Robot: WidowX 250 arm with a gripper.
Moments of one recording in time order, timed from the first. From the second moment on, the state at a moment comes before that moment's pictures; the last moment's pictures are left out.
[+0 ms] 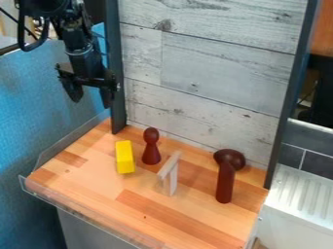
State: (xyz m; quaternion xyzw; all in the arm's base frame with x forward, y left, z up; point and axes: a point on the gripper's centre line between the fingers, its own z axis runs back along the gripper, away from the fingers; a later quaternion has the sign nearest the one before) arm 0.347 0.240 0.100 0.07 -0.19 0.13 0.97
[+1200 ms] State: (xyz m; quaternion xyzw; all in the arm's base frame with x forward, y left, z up) arm 0.388 0.199 0.049 0.08 -0.03 -0.01 1.00
